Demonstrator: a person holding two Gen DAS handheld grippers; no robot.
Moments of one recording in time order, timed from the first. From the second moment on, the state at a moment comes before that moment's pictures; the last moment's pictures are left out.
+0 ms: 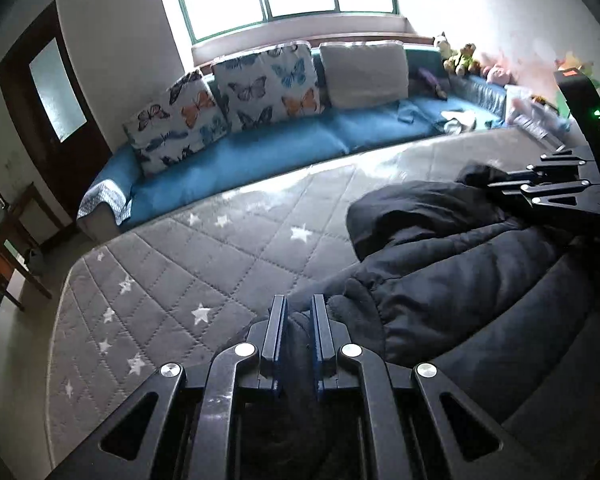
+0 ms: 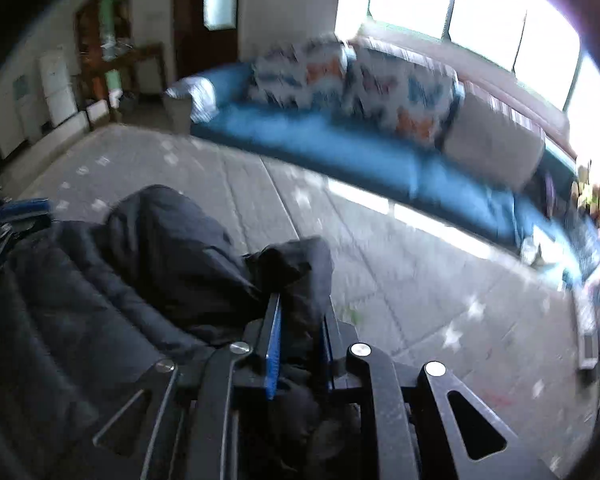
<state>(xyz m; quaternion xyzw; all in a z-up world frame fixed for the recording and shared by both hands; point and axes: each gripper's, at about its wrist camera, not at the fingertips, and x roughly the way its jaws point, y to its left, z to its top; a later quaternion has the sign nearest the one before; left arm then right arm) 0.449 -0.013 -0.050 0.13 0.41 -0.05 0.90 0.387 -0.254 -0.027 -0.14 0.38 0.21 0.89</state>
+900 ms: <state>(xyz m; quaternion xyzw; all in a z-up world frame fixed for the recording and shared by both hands) 0.410 -0.037 -0.066 -0.05 0.51 -0.17 0.84 0.355 -0.309 -0.030 -0.06 0.45 0.21 0.87</state>
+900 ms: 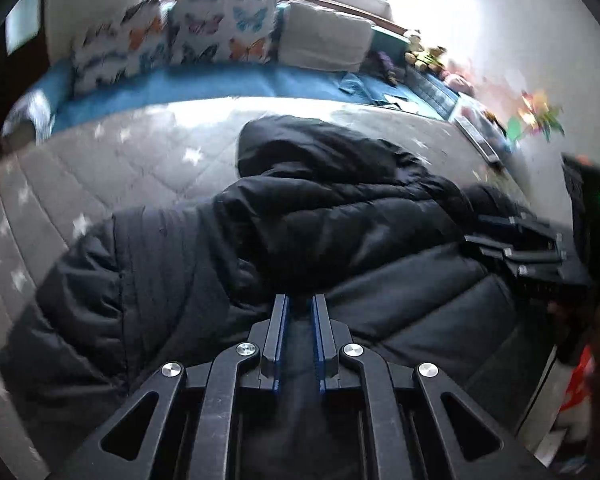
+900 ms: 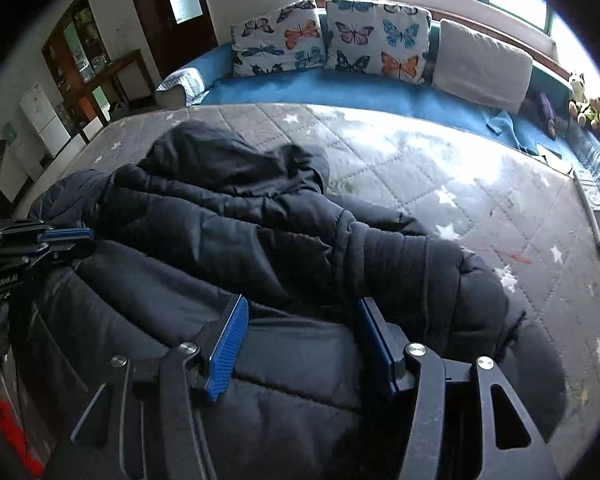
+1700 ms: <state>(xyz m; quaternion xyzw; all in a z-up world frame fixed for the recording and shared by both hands) 0.271 0.012 0.009 0.02 0.44 -0.06 0.90 0.263 -0.375 0.006 0.01 0.44 0.18 0.88</state>
